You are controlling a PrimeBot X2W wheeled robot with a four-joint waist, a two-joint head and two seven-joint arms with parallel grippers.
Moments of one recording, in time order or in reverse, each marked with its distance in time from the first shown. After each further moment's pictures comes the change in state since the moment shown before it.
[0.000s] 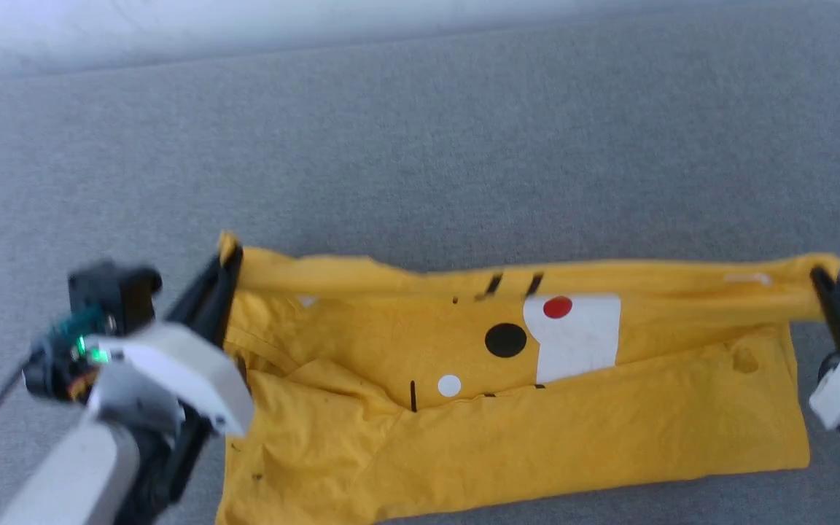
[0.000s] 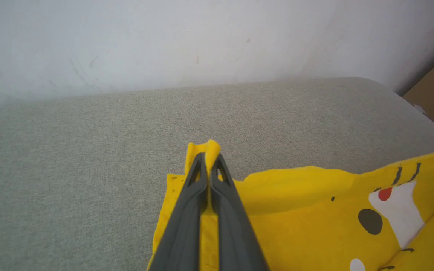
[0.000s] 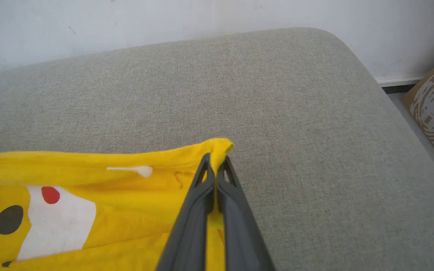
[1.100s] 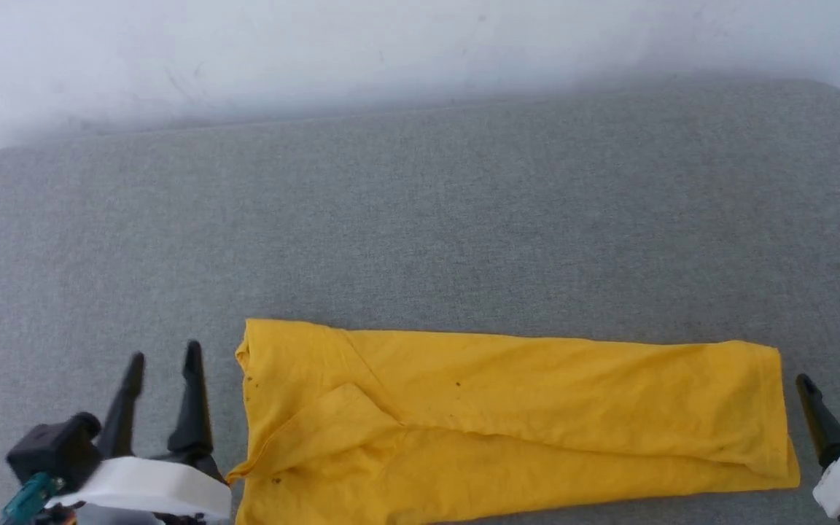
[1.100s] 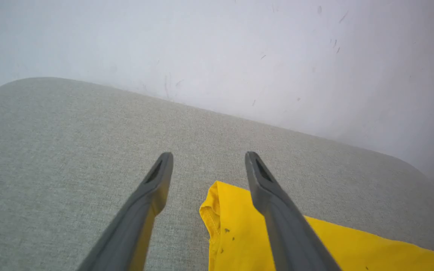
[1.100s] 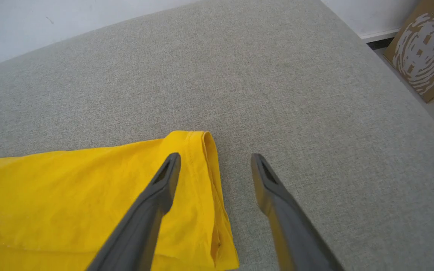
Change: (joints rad) left arm 0.332 -0.134 0.127 0.068 -0.070 0.060 -0.403; right arm 0.205 0.089 -0.098 0.018 -0.023 0.000 -0.013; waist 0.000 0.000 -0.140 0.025
